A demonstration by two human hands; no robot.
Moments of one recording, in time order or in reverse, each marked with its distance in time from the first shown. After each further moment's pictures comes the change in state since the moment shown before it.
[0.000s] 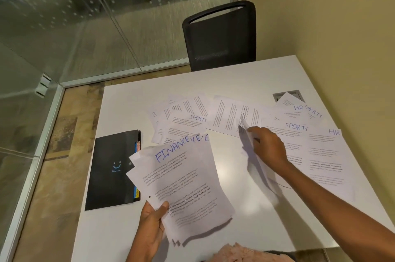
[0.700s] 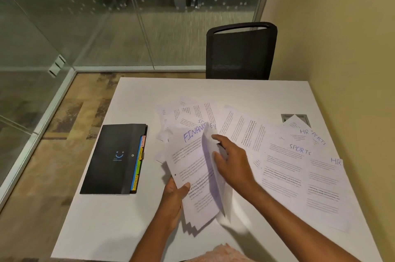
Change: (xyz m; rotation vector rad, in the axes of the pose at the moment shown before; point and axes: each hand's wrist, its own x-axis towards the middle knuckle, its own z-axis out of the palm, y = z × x) left_hand 0.006 0.007 0.069 0.055 -0.132 0.100; right_hand -0.062 -0.159 -0.012 0.393 -0.140 -0.201
